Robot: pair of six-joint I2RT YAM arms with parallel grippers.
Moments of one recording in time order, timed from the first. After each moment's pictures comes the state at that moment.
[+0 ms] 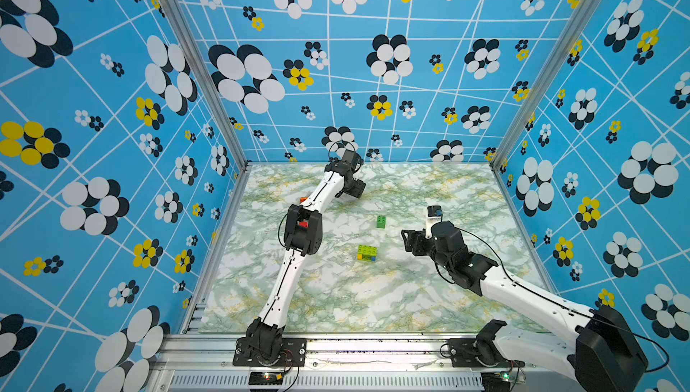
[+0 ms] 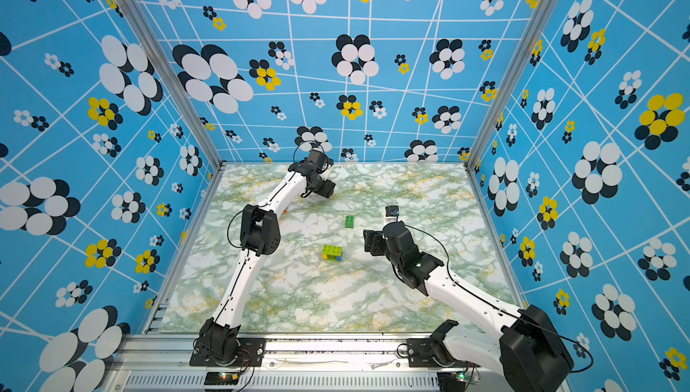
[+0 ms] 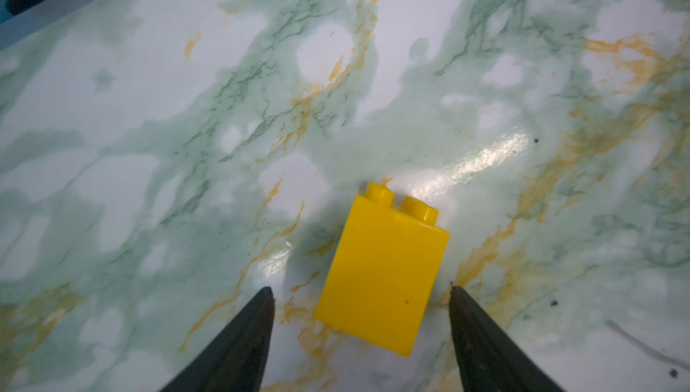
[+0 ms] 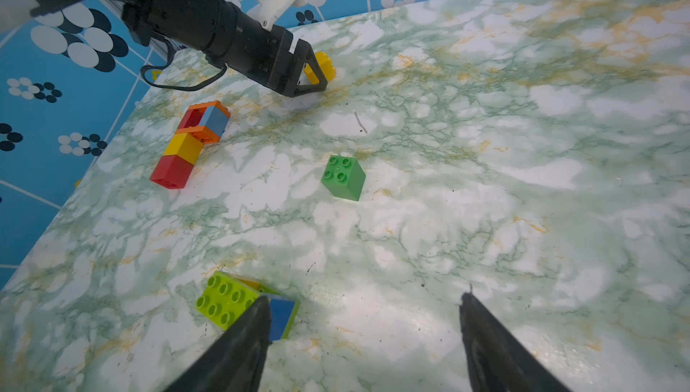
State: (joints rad) left arm -0.38 2.73 2.59 -0.91 0.04 0.07; right arm 0.63 1.13 0.60 -0.02 0.21 0.45
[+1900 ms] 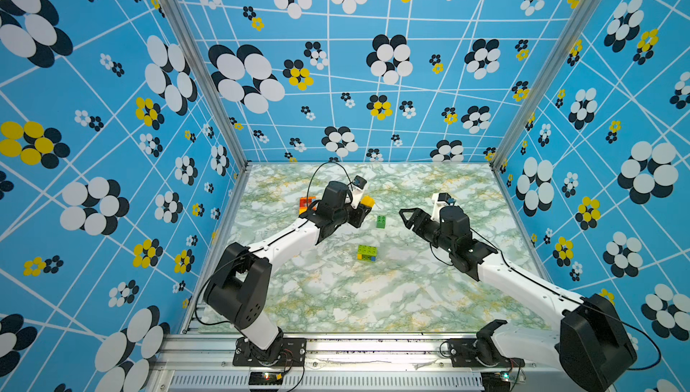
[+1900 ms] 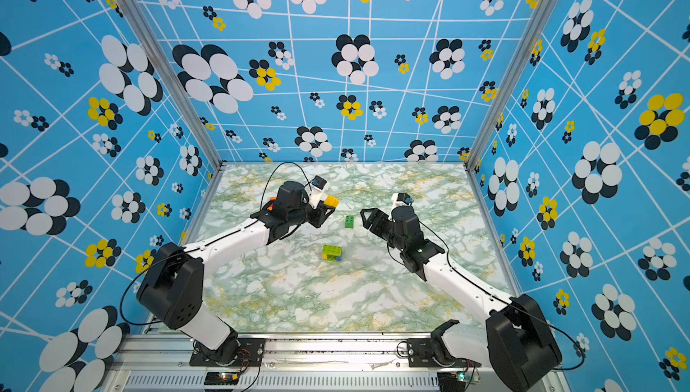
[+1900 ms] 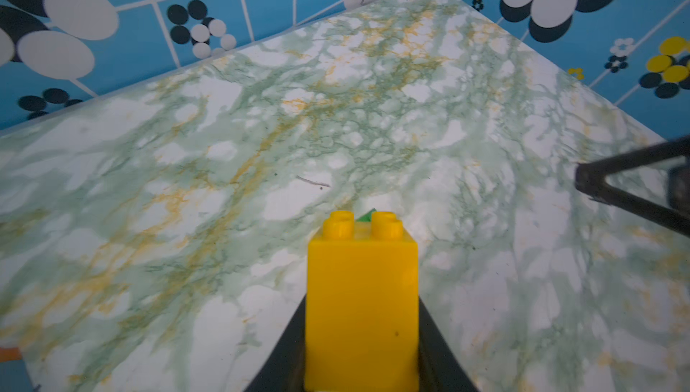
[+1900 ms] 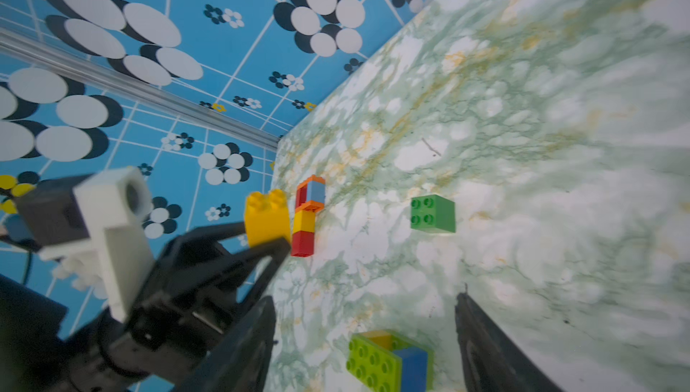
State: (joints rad) left arm -0.54 1.59 1.04 0.02 0.27 -0.02; right arm 0.51 1.24 0.72 0.13 -0.08 0.91
